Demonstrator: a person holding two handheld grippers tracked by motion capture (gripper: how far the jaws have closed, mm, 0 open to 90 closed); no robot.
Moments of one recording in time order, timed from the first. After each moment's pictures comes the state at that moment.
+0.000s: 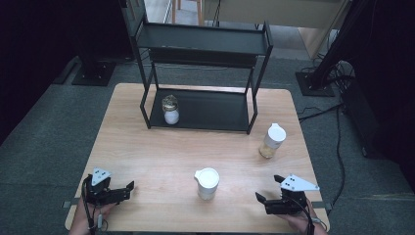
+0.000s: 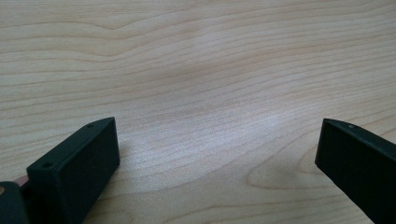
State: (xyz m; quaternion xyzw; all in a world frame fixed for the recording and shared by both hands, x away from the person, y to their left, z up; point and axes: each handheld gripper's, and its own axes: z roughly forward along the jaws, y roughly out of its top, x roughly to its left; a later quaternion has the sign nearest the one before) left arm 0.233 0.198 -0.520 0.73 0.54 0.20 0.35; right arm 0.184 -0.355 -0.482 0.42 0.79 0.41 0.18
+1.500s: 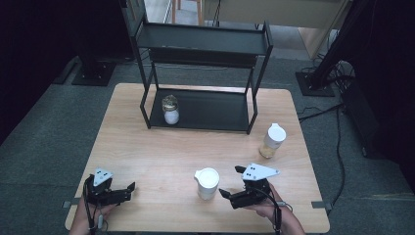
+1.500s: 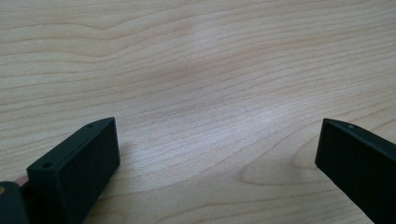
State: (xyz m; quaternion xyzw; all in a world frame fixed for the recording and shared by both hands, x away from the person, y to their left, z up) left arm 0.232 0.195 -0.520 0.74 0.53 0.20 0.35; right arm 0.214 -0.260 -0.455 0.32 0.82 0.46 0.12
